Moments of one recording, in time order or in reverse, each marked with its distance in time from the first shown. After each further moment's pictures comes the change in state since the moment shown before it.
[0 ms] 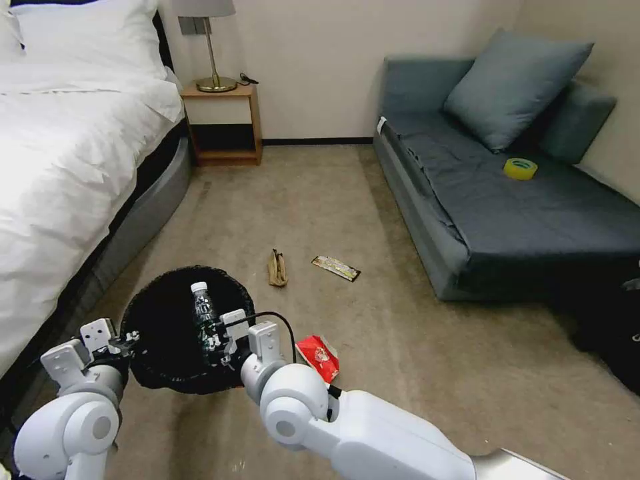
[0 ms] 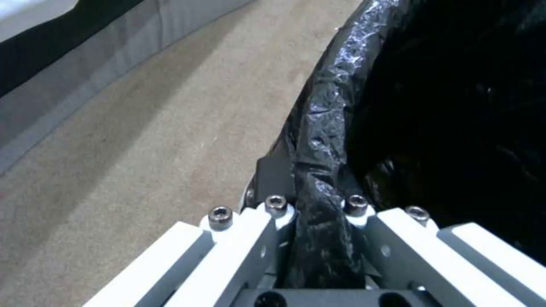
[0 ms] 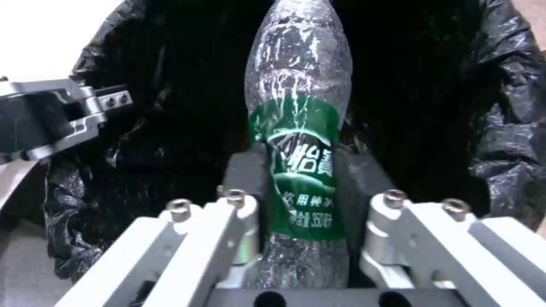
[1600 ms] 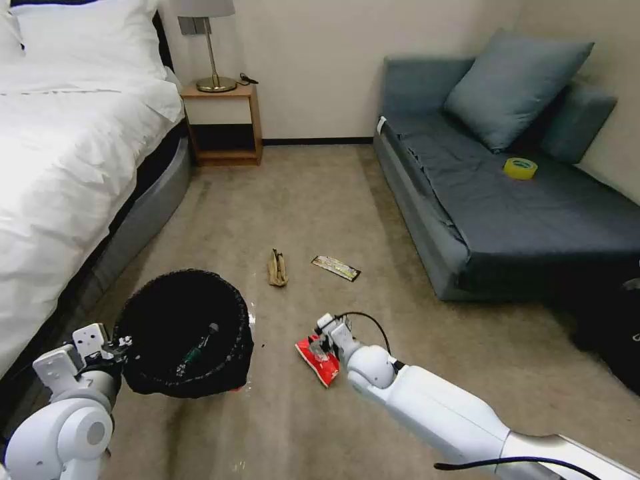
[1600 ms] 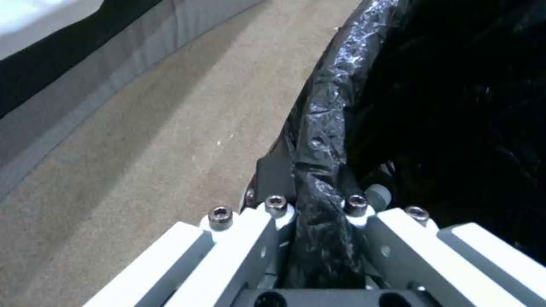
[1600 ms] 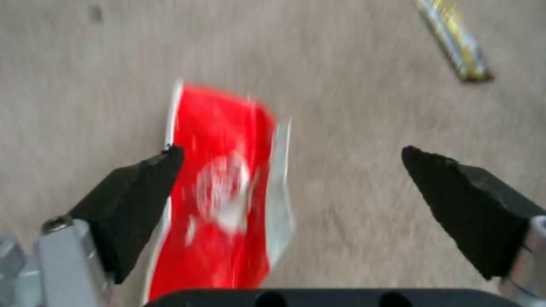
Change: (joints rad) left arm 0.026 -0.001 -0.027 -0.004 0.024 0.000 0.019; right arm 0.062 -0.228 -0.007 -0.558 -0.448 0.009 -0.376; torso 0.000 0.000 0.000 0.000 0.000
